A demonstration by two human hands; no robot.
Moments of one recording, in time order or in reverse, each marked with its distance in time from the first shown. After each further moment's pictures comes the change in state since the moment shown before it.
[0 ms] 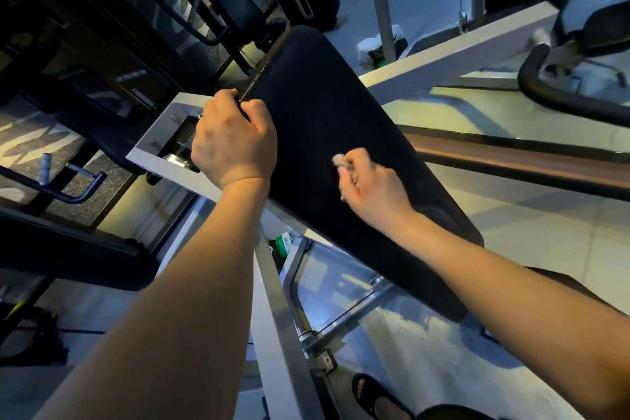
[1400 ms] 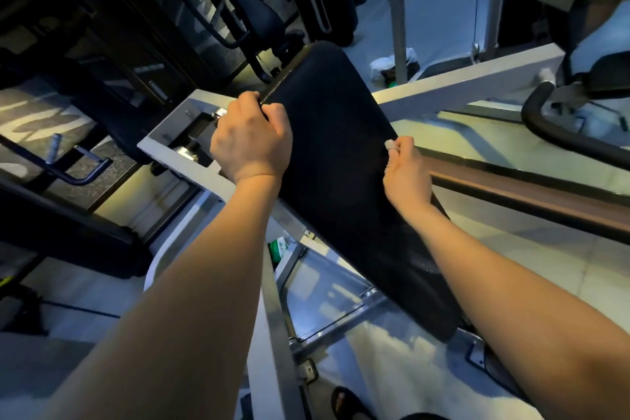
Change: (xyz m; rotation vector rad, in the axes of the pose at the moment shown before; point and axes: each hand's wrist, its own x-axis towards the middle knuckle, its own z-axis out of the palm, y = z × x) left_hand 0.000 -0.001 -0.001 0.045 0.009 0.031; right_hand 0.035 0.047 -0.014 -0.071 -0.029 0.421
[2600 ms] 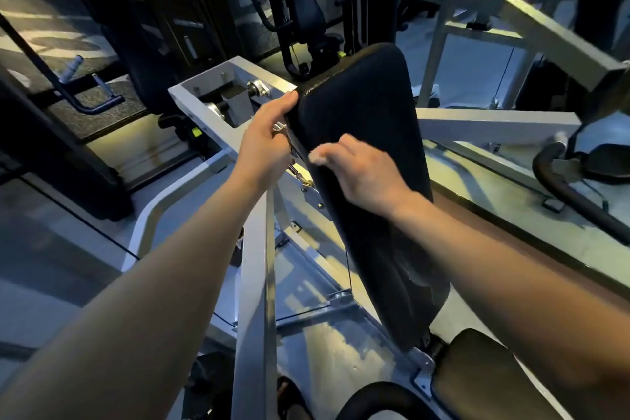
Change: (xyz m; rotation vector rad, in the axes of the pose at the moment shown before) left_hand -0.051 -0.082 -0.050 -0.894 -0.329 -0.095; right_hand -0.061 -0.118 -0.021 -0.149 -0.197 -1.091
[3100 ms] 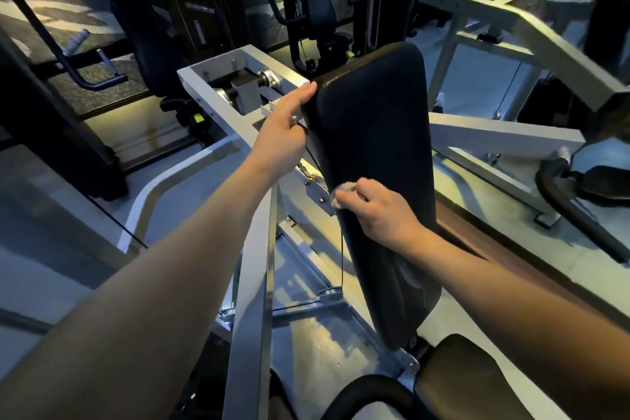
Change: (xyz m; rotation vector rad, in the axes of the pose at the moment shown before) left_hand -0.001 -0.011 -0.003 -0.048 -0.092 -0.095; right_hand -0.069 0.007 0.028 -0.133 -0.203 -0.107
